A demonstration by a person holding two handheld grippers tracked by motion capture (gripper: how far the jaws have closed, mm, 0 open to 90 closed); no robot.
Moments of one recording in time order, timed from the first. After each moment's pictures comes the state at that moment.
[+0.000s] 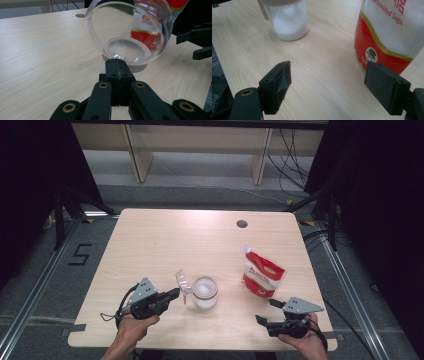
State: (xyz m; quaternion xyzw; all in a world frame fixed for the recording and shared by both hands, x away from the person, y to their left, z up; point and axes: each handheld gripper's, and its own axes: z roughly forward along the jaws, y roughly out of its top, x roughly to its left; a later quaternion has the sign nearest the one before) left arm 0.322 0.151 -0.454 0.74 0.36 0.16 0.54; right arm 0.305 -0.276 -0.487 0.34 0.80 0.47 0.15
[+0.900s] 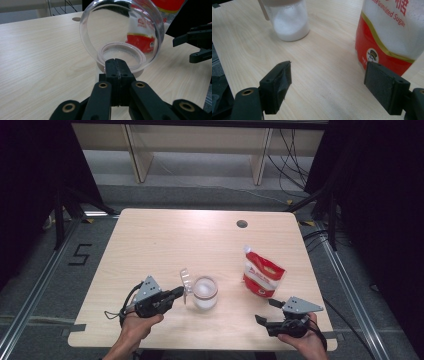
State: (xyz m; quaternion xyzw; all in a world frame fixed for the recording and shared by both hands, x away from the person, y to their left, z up) left arm 0.324 0.140 -0.450 0.74 0.35 0.16 0.55; right arm 0.305 -0.274 -0.487 0.34 0.80 0.46 0.14
